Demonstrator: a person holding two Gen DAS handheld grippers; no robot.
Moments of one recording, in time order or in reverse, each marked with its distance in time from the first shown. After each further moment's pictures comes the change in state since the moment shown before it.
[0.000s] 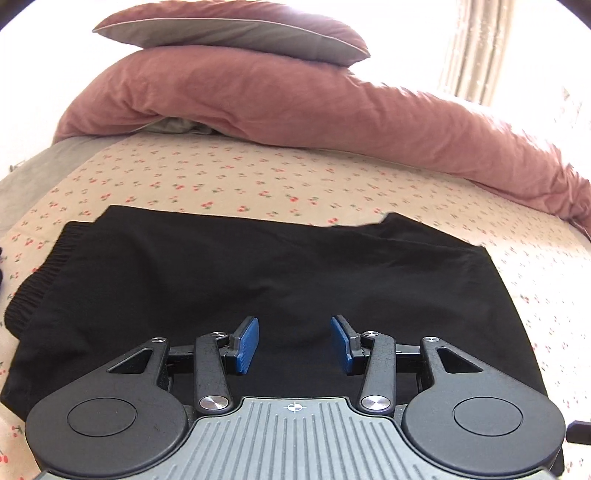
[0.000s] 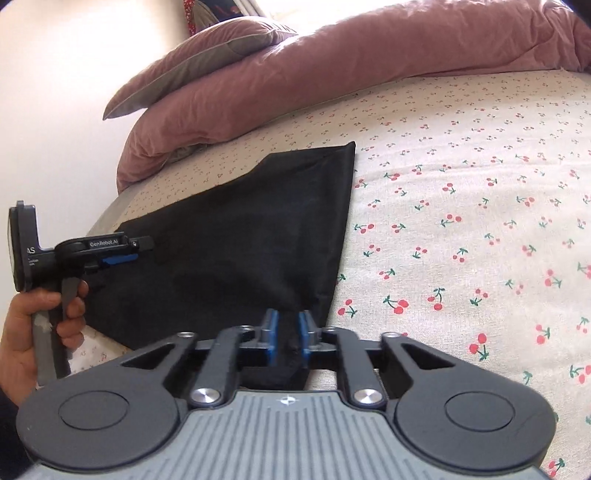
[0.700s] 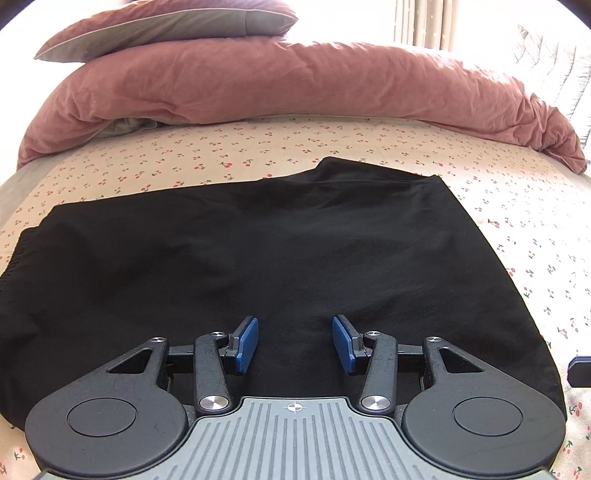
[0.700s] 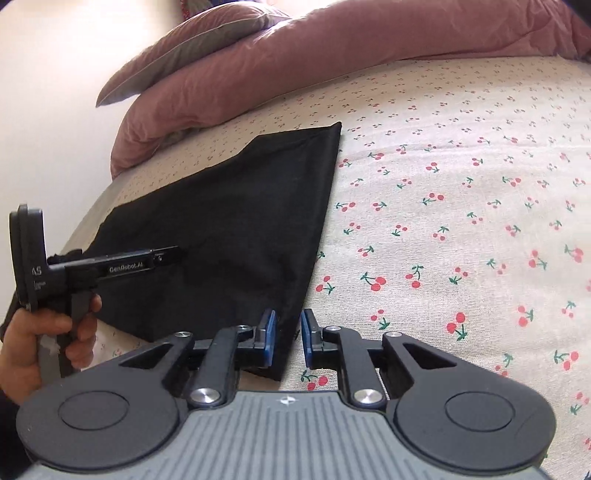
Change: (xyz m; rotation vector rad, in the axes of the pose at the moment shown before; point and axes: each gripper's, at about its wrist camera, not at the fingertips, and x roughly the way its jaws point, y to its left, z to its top) left arm 0.006 -0.052 -0.029 0.154 0.053 -0.014; right arm -0.006 -0.028 -0.006 0.137 0.046 0.031
